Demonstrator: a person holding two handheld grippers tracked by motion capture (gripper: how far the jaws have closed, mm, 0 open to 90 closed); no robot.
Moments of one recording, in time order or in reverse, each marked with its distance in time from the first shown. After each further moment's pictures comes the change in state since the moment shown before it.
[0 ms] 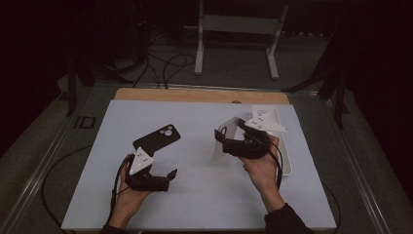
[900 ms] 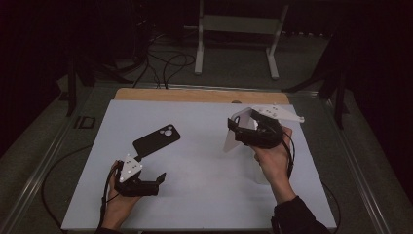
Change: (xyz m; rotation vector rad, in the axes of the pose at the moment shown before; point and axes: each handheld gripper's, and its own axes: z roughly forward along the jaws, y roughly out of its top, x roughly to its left) left arm 0.014 -0.026 -0.013 0.002 0.081 -0.005; right arm -0.030 0.019 -0.010 -0.006 -0.071 0.027
